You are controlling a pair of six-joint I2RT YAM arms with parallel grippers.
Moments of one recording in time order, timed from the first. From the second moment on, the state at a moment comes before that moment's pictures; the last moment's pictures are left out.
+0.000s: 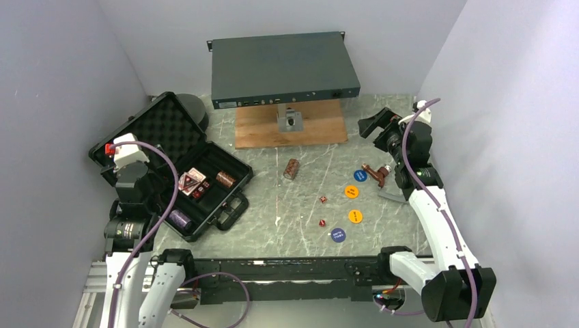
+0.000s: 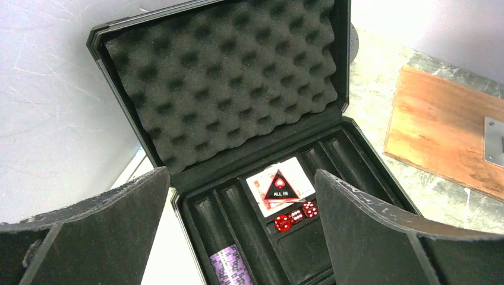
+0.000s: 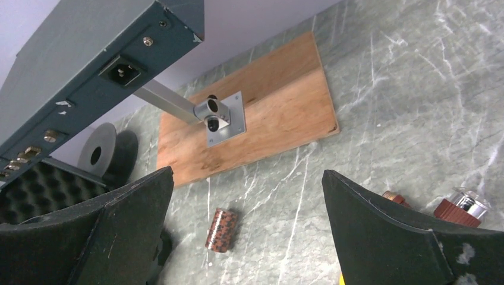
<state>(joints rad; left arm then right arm) -0.03 0.56 0.89 -0.61 -0.47 -0.23 0.05 0.99 0.88 -0.10 -0.06 0.60</state>
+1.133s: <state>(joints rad) -0.03 0.55 0.89 -0.59 -0.36 -0.21 0.49 1.48 1.34 -0.54 0.18 0.50</state>
